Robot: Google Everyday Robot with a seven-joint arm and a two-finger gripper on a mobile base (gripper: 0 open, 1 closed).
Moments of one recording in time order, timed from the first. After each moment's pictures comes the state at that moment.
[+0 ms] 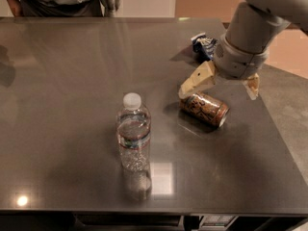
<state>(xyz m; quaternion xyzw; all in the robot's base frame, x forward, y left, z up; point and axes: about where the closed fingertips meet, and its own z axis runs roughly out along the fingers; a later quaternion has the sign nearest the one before) 0.506 -0.156 0.887 -1.00 -0.05 -0.04 0.06</state>
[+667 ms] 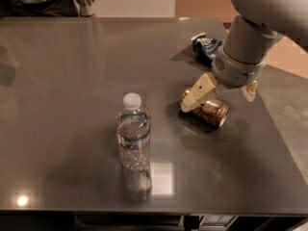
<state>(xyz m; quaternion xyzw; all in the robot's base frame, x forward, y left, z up) 0.501 -0.161 0.867 -0.99 -0.14 -0.04 0.05</state>
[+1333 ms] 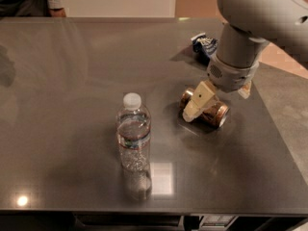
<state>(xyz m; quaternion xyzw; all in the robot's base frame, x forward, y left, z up) 0.503 -0.162 0.854 -0.97 -0.23 -0.03 0.01</state>
